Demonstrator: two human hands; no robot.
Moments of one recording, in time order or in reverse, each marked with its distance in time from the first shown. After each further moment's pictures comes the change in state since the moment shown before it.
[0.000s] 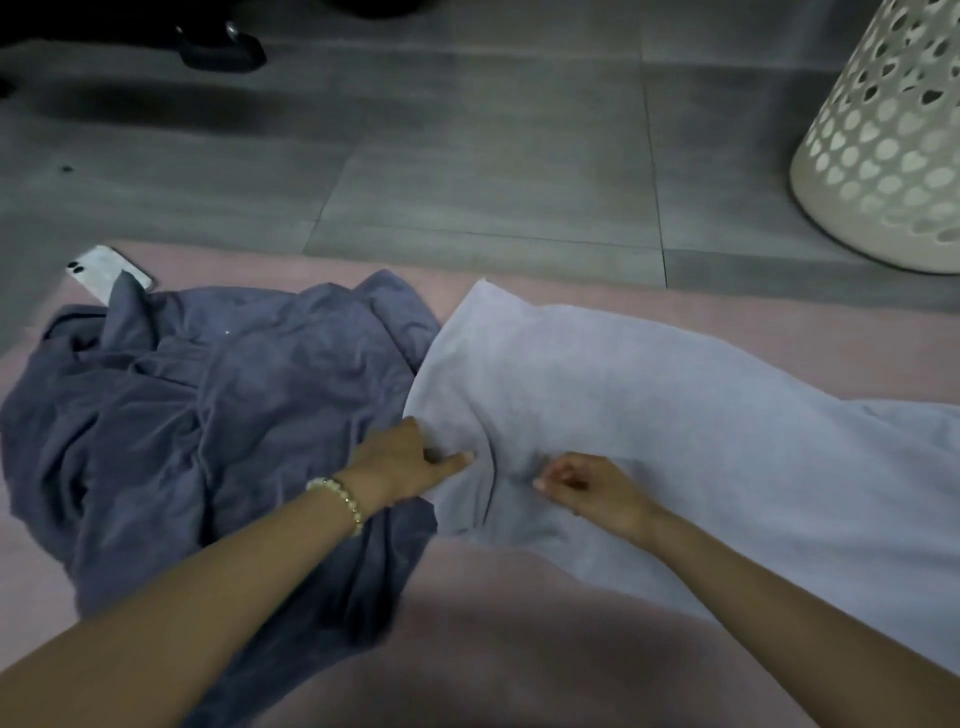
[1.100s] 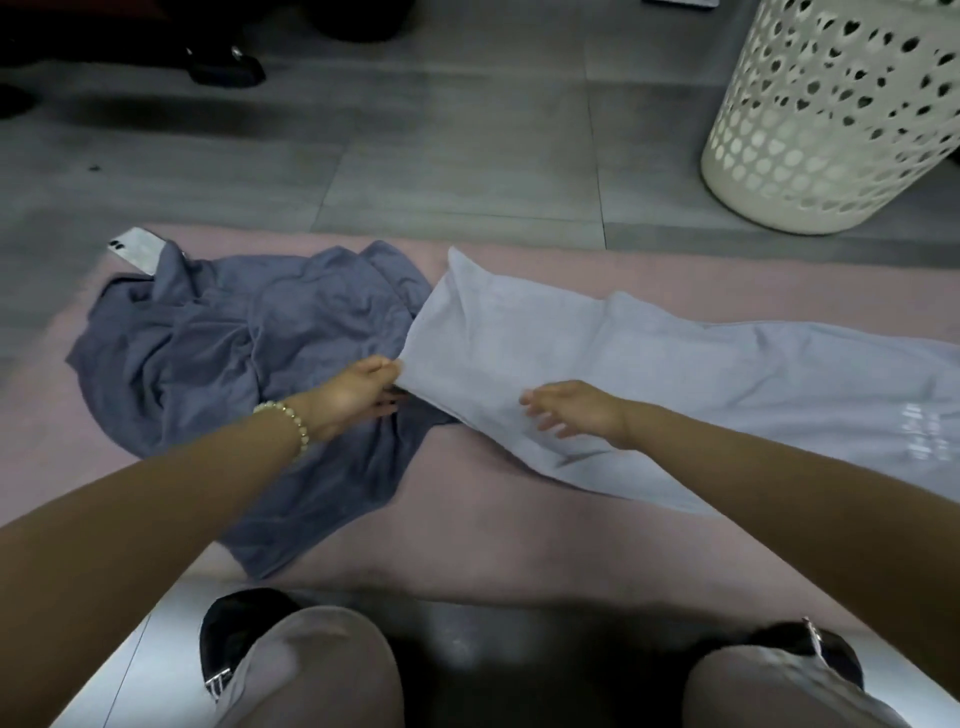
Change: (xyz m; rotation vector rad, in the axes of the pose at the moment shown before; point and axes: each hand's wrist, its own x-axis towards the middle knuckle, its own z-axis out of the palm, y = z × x) left_hand -0.124 -0.032 -0.005 -0.931 -0.071 0.121; right_hand -0.124 -0.045 0.009 -0.024 -0.068 0.110
